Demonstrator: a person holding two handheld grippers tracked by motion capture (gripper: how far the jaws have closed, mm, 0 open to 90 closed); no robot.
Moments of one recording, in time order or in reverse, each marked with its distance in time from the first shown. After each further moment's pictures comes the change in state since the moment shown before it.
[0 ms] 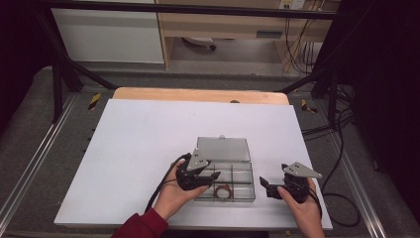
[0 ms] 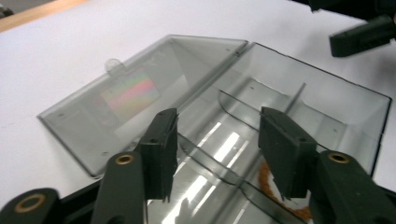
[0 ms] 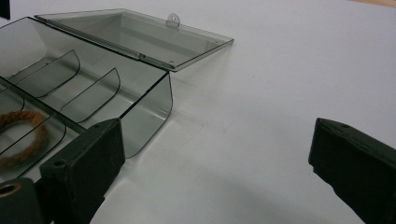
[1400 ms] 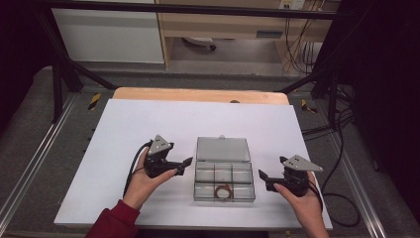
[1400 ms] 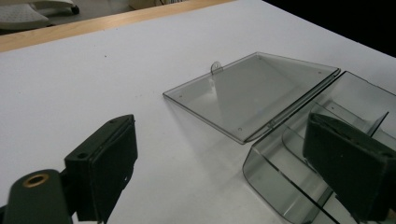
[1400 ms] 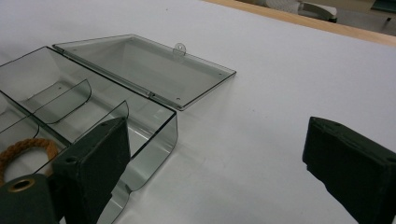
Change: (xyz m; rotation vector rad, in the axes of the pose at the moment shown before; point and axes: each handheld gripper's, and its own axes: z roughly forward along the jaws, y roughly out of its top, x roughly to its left) left arm 0.072 -0.022 -0.045 -0.071 0.106 -0.157; right arm 0.001 0.027 -0.004 -0.041 0.010 -0.041
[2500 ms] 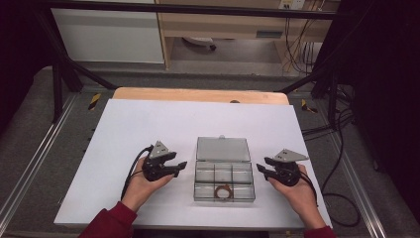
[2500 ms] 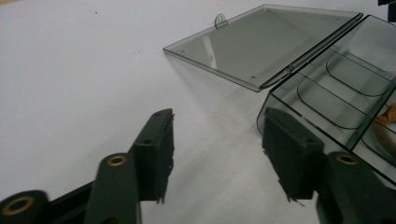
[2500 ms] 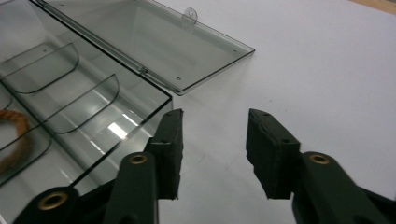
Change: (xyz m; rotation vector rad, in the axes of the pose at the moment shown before) left arm 0.005 -0.021 0.012 0.120 -0.007 0.037; right arm -0.011 0.001 0.037 0.128 0.067 -0.082
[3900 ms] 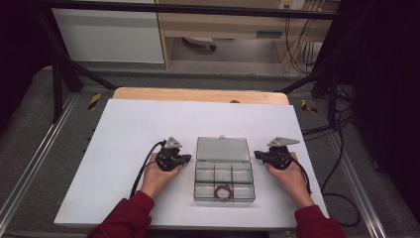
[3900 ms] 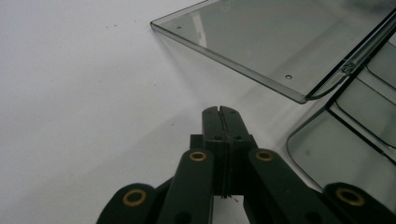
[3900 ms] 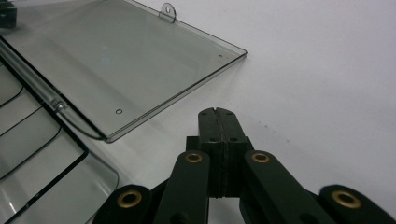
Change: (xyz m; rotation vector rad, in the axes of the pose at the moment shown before) left arm 0.012 0.005 0.051 0.103 -0.054 -0.055; right arm -0.033 0.010 0.053 0.025 0.097 0.077
